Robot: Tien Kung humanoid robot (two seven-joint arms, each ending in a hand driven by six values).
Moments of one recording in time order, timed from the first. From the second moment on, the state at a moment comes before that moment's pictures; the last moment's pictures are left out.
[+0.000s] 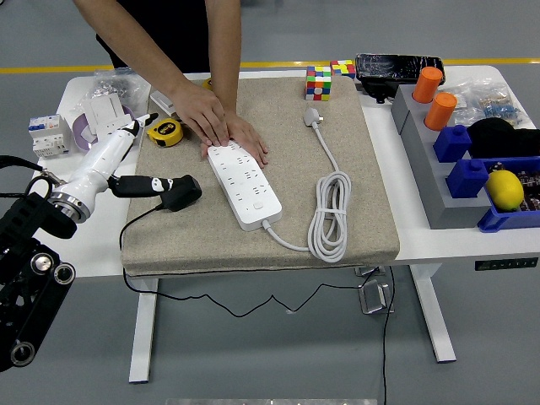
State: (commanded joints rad) left arm -0.21 0.19 -1.32 -1.46 2.06 -0.09 0.11; right arm 0.15 -0.35 0.43 0.46 -0.23 -0.53 -0.10
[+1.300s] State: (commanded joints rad) left arm -0.39 0.12 -1.20 -1.01 2.21 0.03 0.07; right arm 0.15 -0.34 0.43 0.46 -0.22 -0.52 -0.10
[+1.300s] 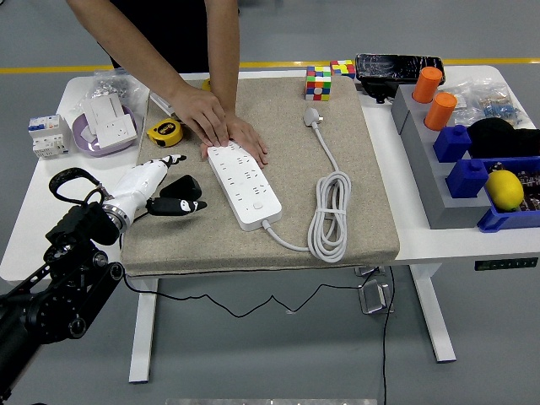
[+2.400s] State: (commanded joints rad) left arm -0.45 0.09 -1.20 -0.86 2.27 0.15 0.07; right arm 0.15 -0.34 0.43 0.46 -0.21 -0.53 -0.10
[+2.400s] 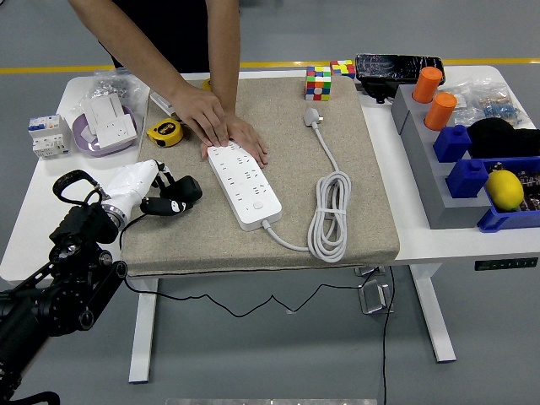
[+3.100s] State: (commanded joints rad) left arm -0.45 0.12 -1.14 -0.92 2.27 0.25 0.05; right arm 0.15 -0.35 0.43 0.46 -0.21 -0.53 -0.10
